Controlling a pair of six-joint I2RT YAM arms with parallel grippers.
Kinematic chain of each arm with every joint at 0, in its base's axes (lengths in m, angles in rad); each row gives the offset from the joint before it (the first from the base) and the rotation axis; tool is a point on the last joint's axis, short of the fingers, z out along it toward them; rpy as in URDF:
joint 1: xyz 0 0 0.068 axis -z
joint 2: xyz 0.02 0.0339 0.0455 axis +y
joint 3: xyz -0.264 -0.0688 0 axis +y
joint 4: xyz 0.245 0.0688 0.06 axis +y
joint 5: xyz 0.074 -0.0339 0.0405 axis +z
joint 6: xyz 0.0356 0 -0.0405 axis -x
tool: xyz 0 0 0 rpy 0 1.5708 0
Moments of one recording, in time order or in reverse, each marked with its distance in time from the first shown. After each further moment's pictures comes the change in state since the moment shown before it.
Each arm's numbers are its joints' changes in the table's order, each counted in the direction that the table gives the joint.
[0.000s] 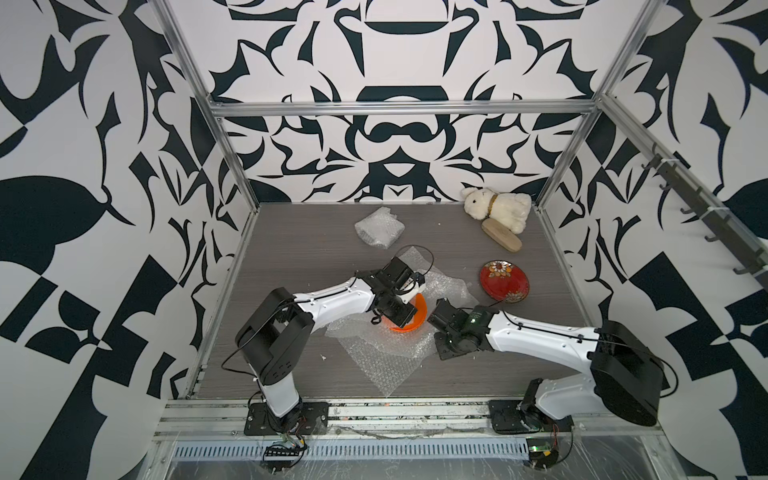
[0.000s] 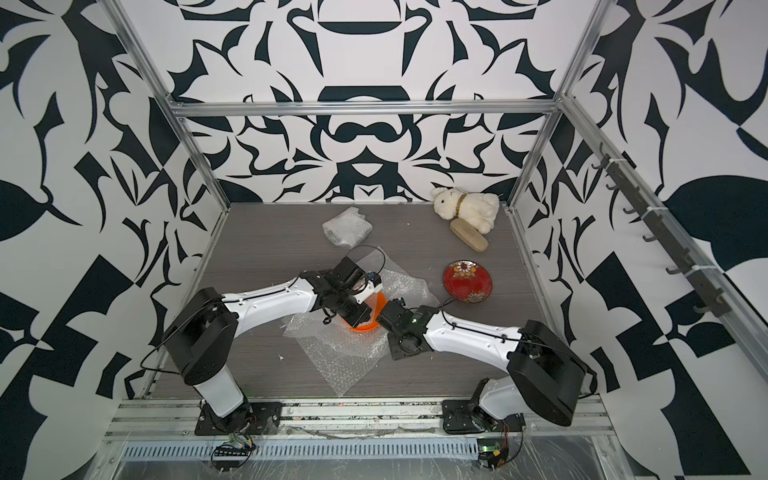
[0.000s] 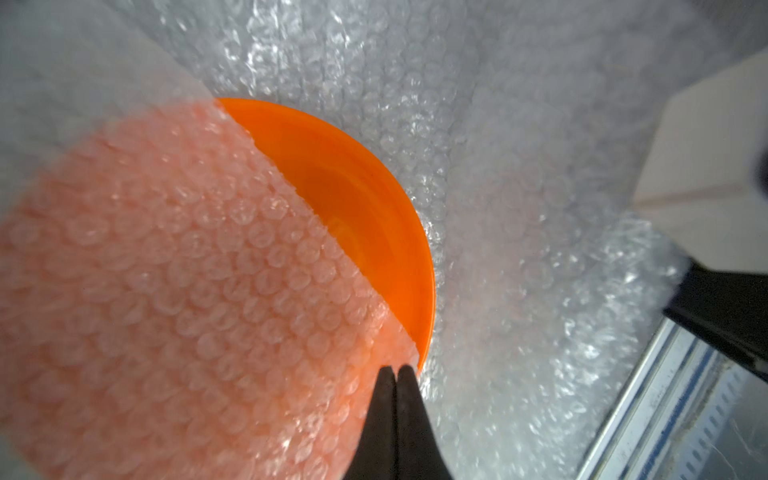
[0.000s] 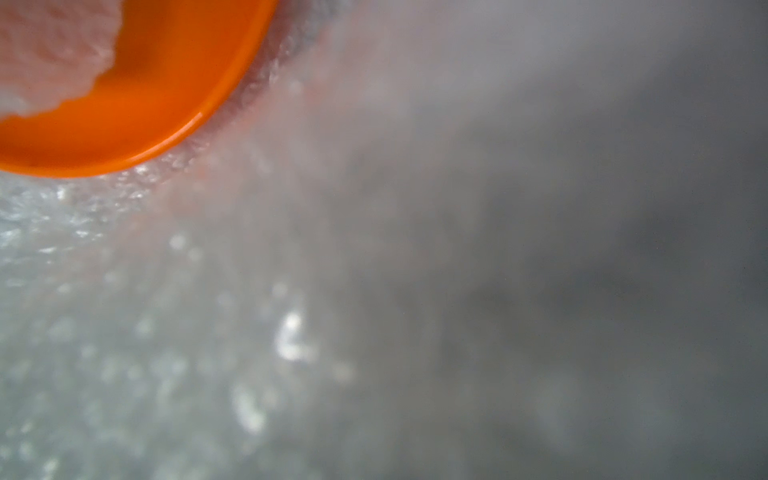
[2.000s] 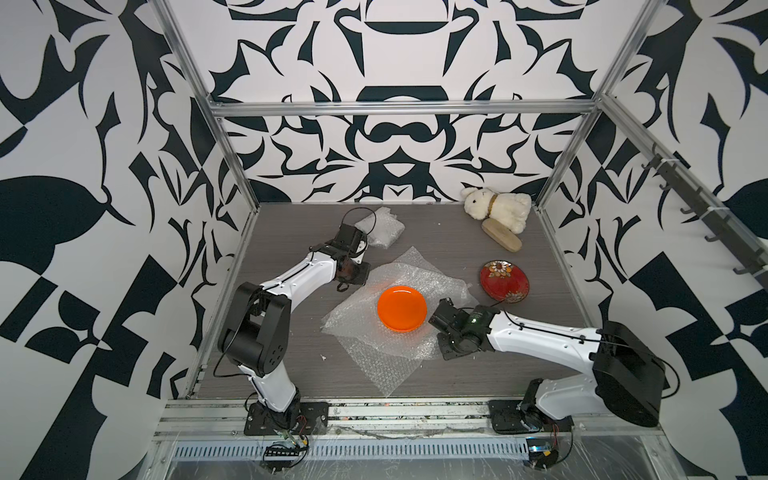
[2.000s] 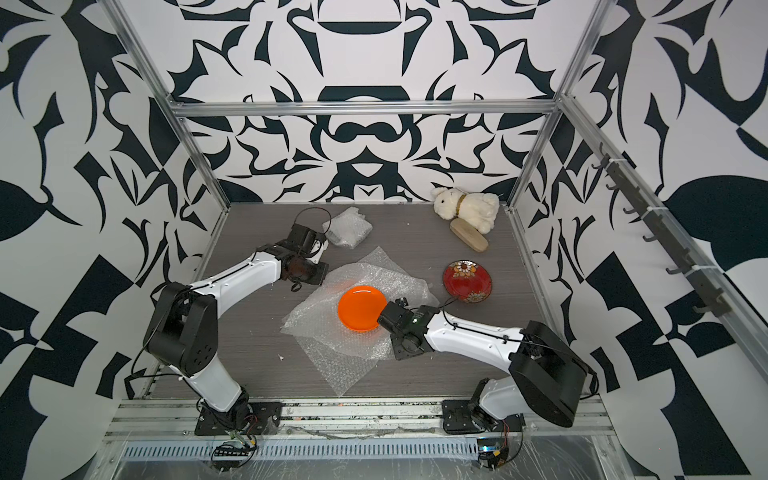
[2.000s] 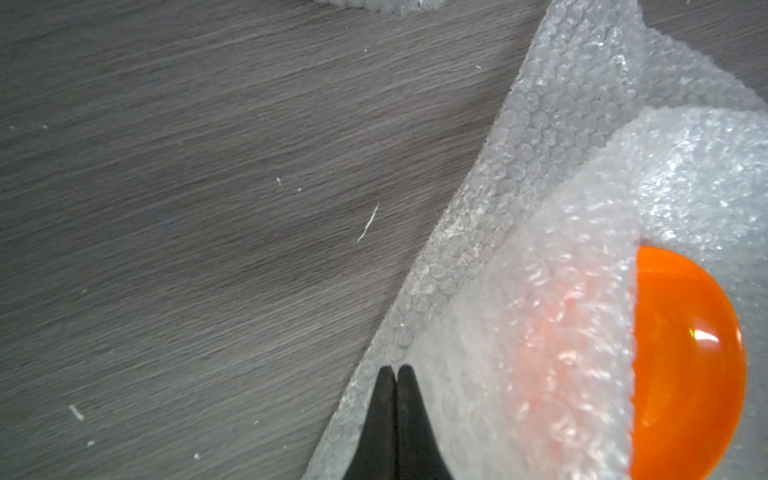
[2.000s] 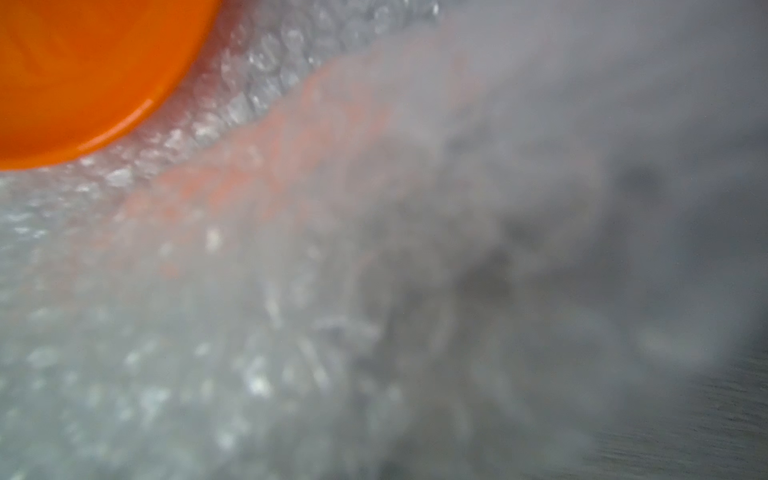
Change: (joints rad) left arm -0.381 -0.010 -0.076 0.066 0.214 0.025; right arm 0.000 -0.021 -0.011 0.053 -0.053 0.000
